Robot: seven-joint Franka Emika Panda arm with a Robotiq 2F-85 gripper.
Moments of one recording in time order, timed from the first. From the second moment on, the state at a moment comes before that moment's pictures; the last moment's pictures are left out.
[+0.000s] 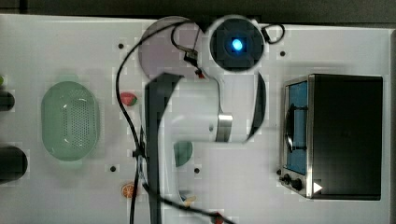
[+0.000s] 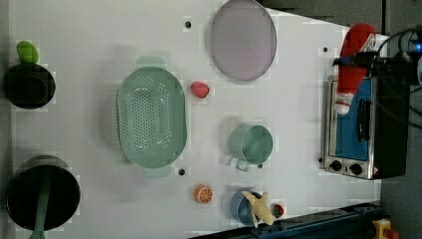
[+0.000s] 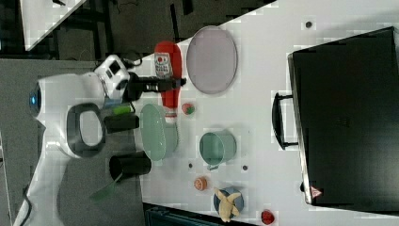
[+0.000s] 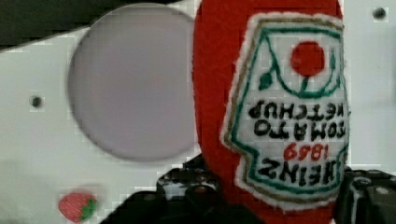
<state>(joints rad) -0.20 0.15 0.15 -1.92 0.00 0.62 -0.54</state>
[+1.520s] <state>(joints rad) -0.18 0.29 0.10 -2.42 0.01 0.98 -0.54</state>
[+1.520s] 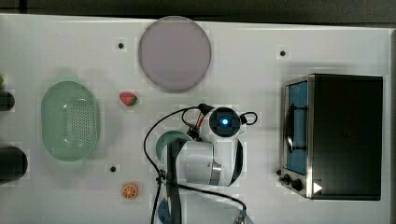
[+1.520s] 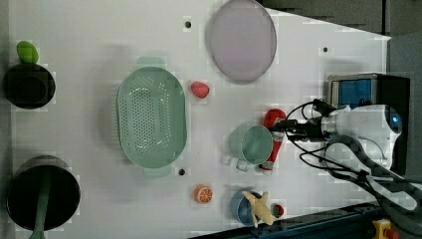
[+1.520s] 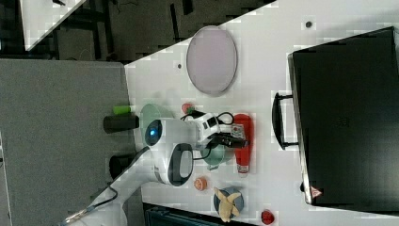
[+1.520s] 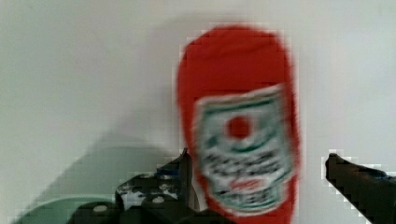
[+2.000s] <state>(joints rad) -0.17 0.07 0.13 -2.26 0.02 0.74 -0.29</state>
